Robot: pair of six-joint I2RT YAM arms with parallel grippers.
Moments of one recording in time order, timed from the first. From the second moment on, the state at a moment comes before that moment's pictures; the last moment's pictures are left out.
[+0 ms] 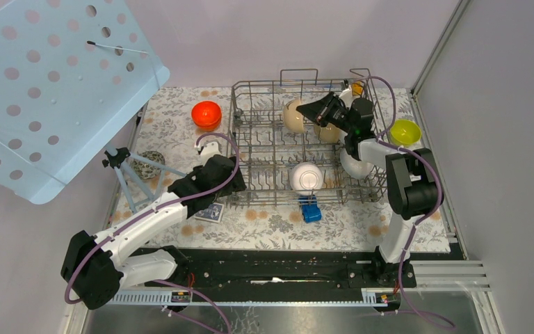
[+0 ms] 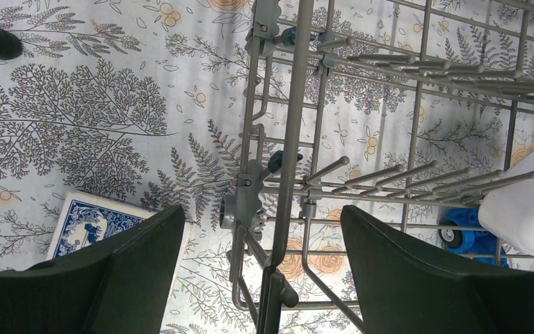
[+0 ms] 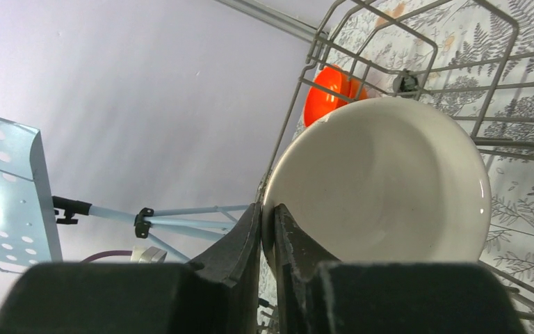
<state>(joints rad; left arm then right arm) -0.68 1.10 0.76 -0.48 -0.39 -0.78 0.21 1.86 1.10 0.79 -0.67 1.14</state>
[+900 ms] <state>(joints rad) -0.68 1.05 0.82 -0.54 -0.38 -0.78 0.29 1.64 1.10 0.60 -0.67 1.07</state>
